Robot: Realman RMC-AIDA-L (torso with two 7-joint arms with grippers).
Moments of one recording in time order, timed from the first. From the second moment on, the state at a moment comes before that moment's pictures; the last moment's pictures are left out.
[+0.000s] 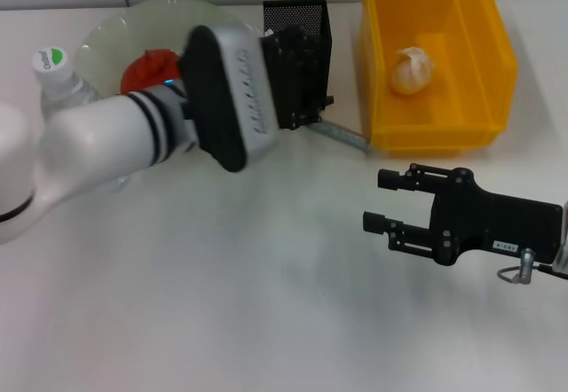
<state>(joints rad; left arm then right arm) -0.50 -2.07 1.89 0.91 1.23 0.40 -0.60 0.39 2.08 -0.90 -0.45 -1.70 -1.53 0.98</state>
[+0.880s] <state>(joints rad) -0.42 -2.00 1.28 0.66 1.35 1.40 -1.00 0.41 2.07 -0.88 -0.47 -1.70 -1.54 1.02</state>
